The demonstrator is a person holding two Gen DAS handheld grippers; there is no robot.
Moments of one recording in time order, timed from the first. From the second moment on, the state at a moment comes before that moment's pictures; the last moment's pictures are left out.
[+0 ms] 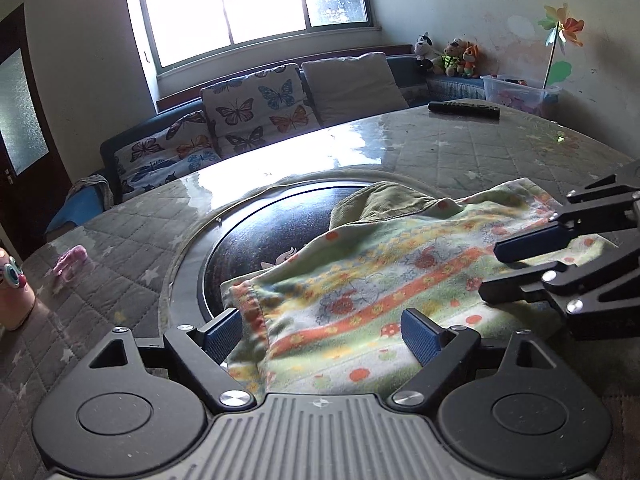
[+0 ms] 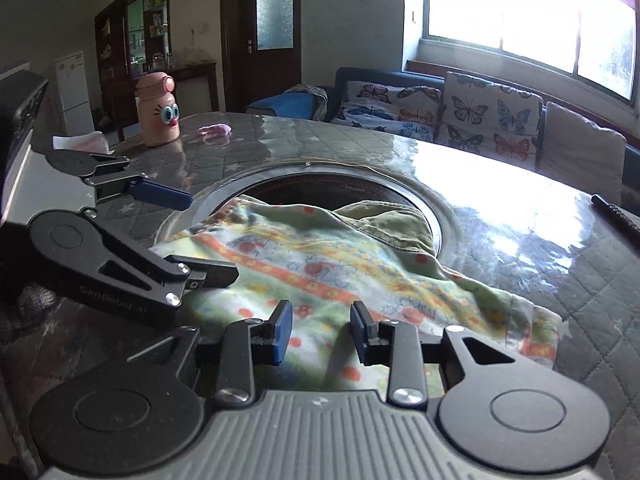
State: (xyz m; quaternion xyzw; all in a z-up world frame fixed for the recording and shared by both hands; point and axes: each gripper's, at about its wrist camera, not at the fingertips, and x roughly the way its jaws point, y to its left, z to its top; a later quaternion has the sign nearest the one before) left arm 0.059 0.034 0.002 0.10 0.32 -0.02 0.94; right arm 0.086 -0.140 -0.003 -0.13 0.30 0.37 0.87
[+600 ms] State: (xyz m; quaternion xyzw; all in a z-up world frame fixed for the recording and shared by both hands) left arm 0.041 0.013 0.002 0.12 0.30 -0.02 0.95; right arm 0.061 -0.153 -0.011 -0.13 0.29 0.36 0.88
